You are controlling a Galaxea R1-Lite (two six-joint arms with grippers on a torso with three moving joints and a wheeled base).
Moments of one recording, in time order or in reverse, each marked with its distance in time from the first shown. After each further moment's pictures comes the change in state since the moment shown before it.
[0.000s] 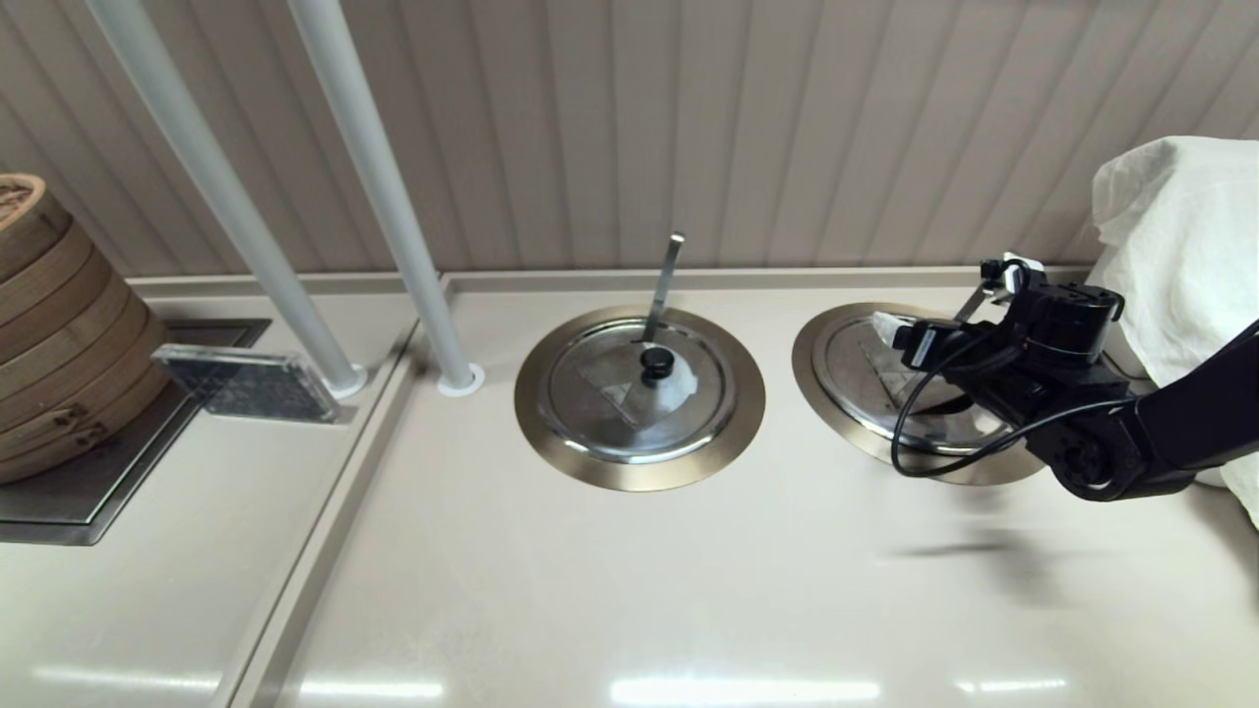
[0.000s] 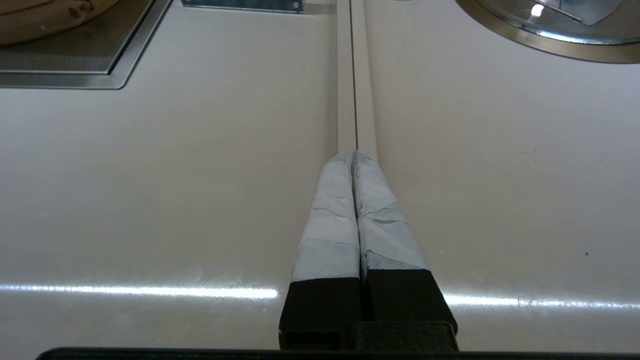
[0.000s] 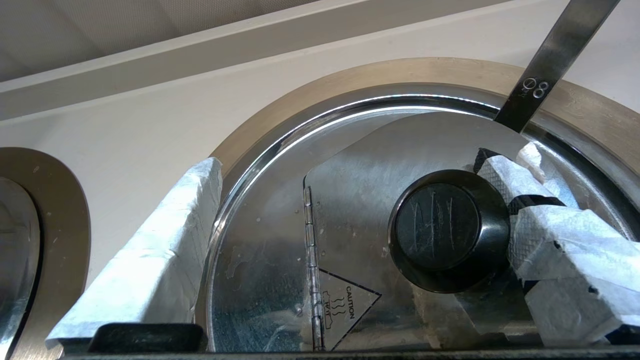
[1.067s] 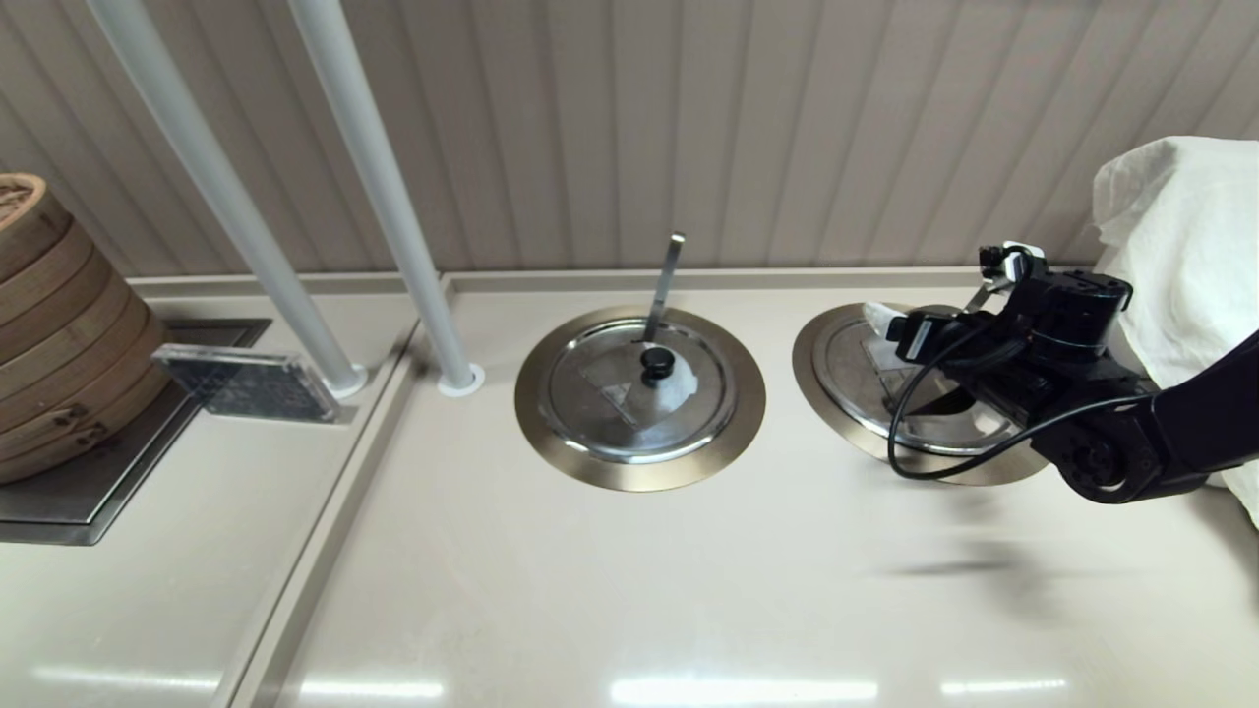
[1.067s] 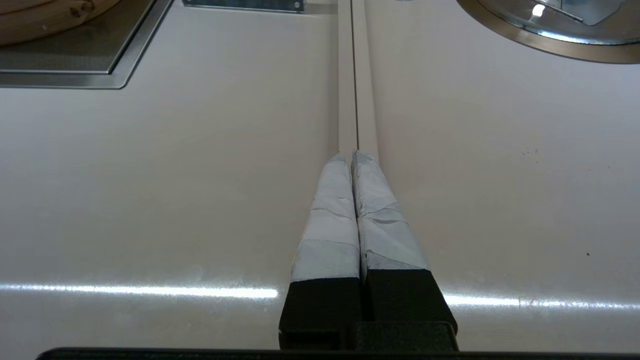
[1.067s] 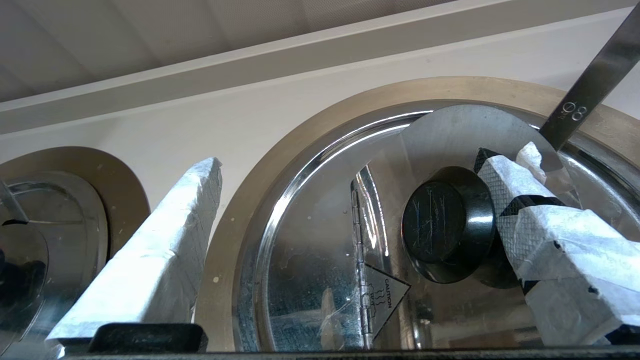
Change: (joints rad) left arm 0.000 0.000 0.000 0.000 0.000 0.000; right arm 0.040 -0.059 0.028 0.001 -0.001 -0.001
